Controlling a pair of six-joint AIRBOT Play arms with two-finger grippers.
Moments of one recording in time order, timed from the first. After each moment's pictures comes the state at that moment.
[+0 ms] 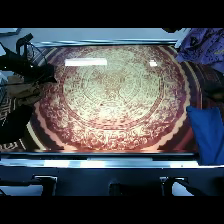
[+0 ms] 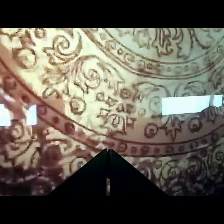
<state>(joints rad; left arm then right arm) -0.07 -1.56 1.94 1.28 -1.58 -1.70 -0.37 -1.25 1.30 1.72 -0.96 -1.49</state>
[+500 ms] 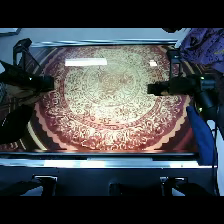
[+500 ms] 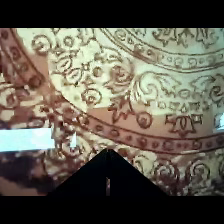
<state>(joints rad) -0.15 -1.30 1.61 1.43 -1.41 -1.66 0.17 -1.25 1.30 1.73 -0.96 -1.57</state>
